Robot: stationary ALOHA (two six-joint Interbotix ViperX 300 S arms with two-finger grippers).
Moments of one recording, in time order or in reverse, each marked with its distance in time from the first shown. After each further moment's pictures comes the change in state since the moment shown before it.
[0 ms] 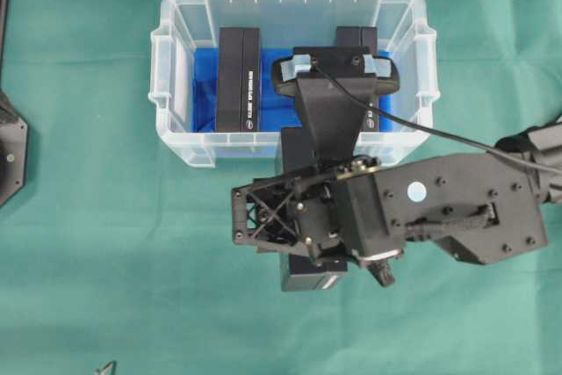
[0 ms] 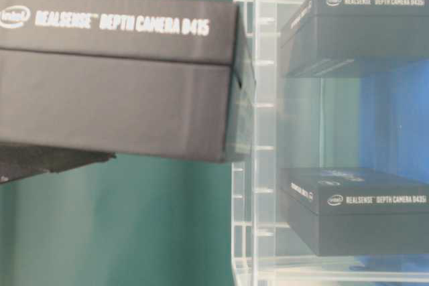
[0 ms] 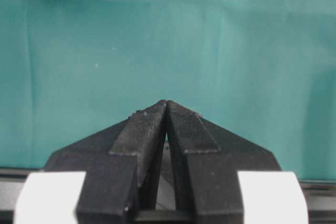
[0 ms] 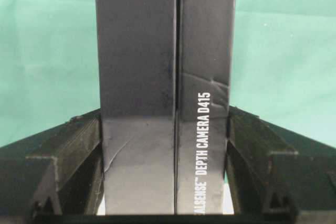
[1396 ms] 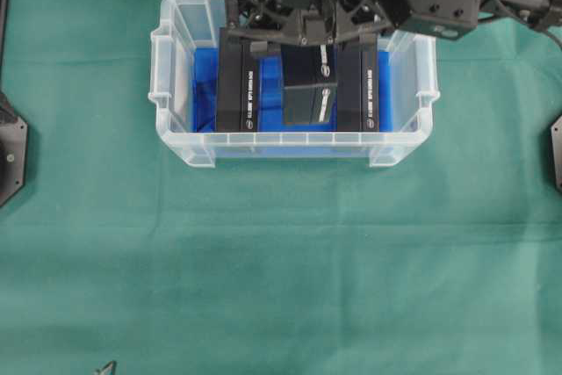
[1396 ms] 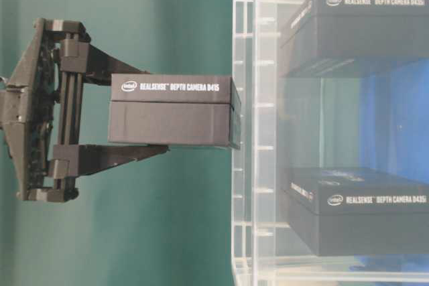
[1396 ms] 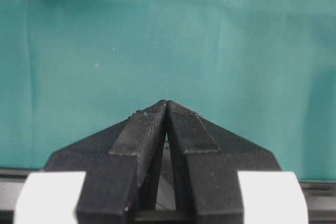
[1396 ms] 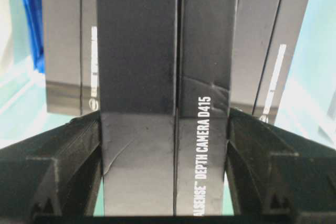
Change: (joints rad) left arm 0.000 -0.003 0.000 0.002 0.002 0.000; right arm -0.382 0.000 0.040 0.040 -0.037 -0.400
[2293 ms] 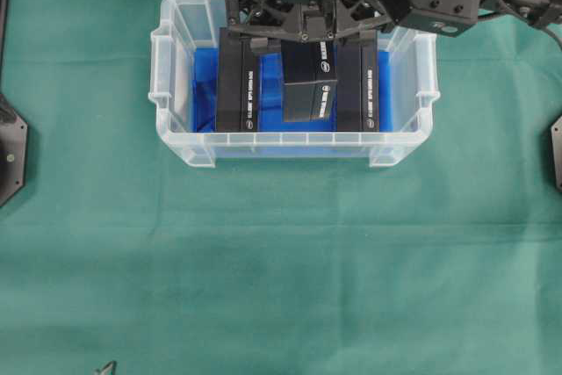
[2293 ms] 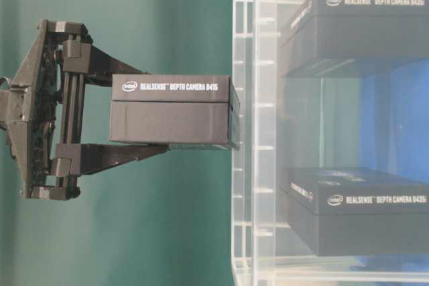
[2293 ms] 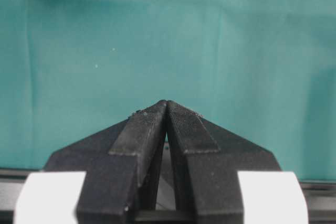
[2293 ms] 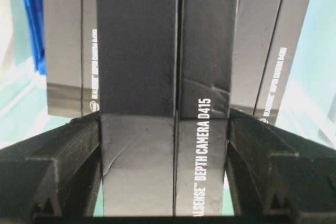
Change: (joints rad) left arm 0.000 -0.005 0.000 -0.002 -0.002 0.000; right arm -0.028 0.000 0.000 0.000 -0.012 -0.046
